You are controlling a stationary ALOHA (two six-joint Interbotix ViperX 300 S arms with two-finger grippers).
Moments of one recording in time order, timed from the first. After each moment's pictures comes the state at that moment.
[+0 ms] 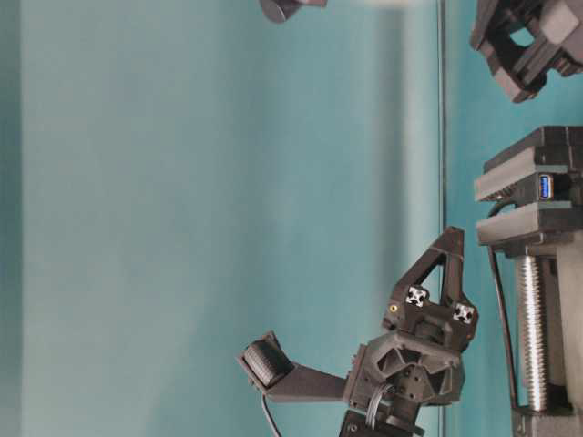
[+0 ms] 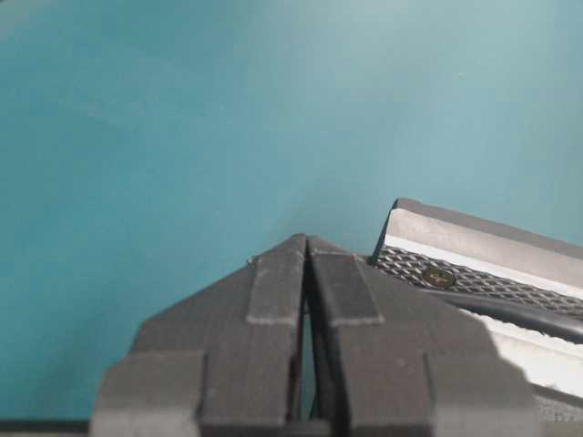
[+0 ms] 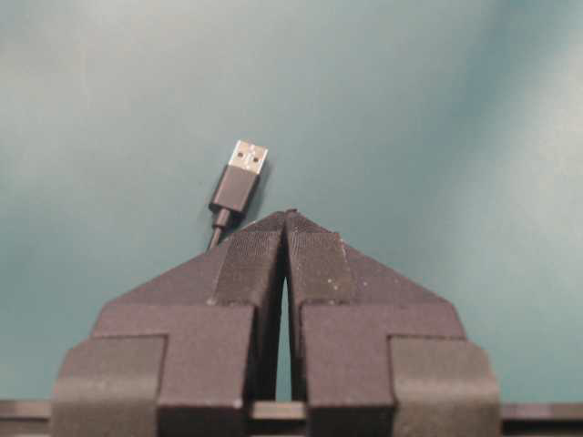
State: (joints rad) left arm 0.28 0.27 0.83 -0.11 -0.78 -0.06; right arm 0.28 0.27 0.83 -0.11 -0.78 -0.04
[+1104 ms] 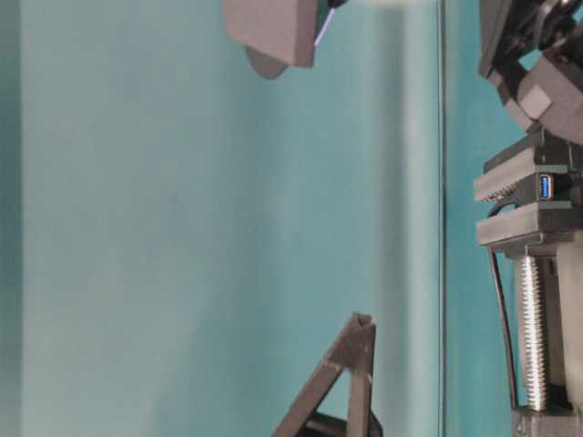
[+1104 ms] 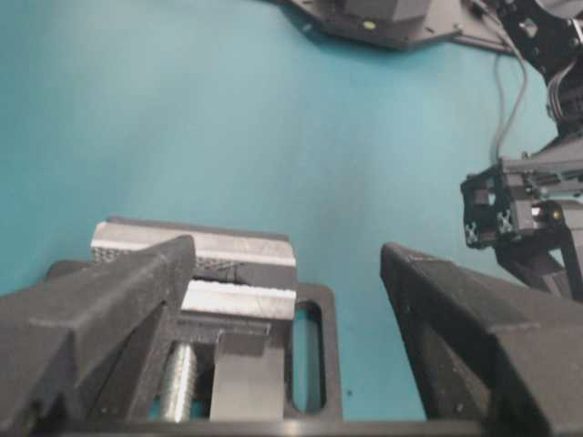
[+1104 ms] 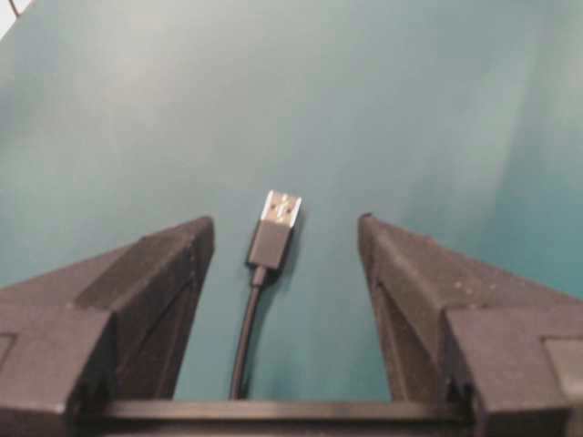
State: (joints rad) left arm 0.04 -0.18 1.08 -0.08 -0.69 -0.11; right arm 0.30 0.28 0.75 -0.11 -0.67 0.08
